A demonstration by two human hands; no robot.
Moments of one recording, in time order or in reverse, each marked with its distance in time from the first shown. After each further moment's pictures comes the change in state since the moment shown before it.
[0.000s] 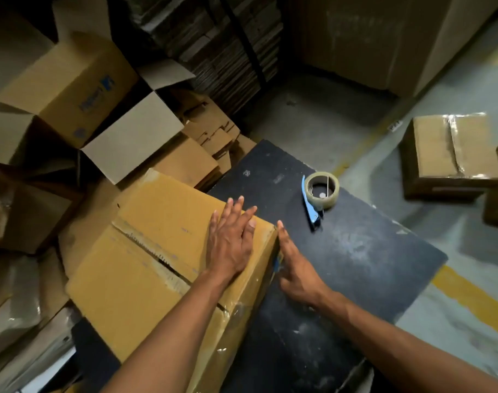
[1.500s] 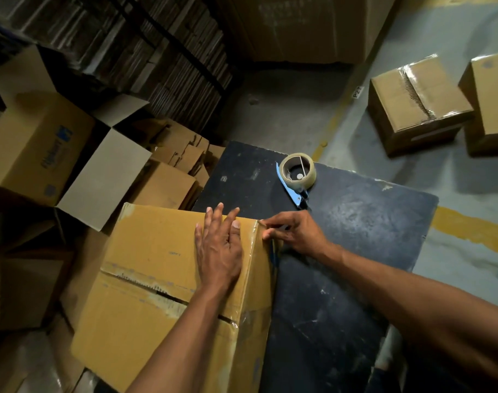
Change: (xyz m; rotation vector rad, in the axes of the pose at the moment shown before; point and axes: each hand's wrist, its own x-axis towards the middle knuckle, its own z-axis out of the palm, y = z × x) left_hand -0.001 -0.005 0.003 -0.017 -0.023 0.015; right_hand 0.042 0.027 -0.022 0.273 0.330 -0.122
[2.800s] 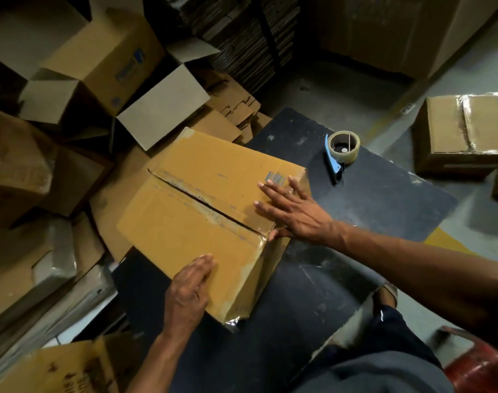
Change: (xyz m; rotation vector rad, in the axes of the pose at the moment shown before) left_hand -0.276 -0.119 -0.049 -0.072 0.236 0.059; right_hand -0.056 -0.061 0.061 -1.196 -0.392 -0.768
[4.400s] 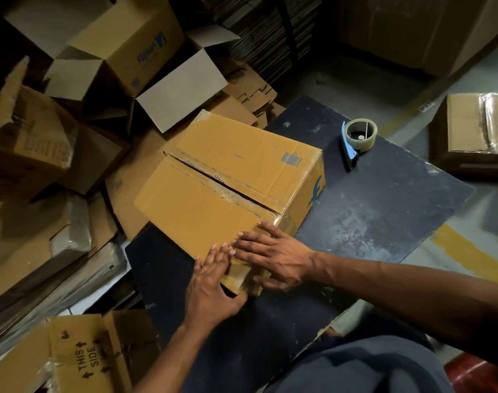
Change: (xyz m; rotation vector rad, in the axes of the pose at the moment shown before) left_hand -0.047 0.020 0.012 0.150 -0.183 -0.101; right_hand -0.022 -0.131 0.015 0.208 -0.081 -0.332
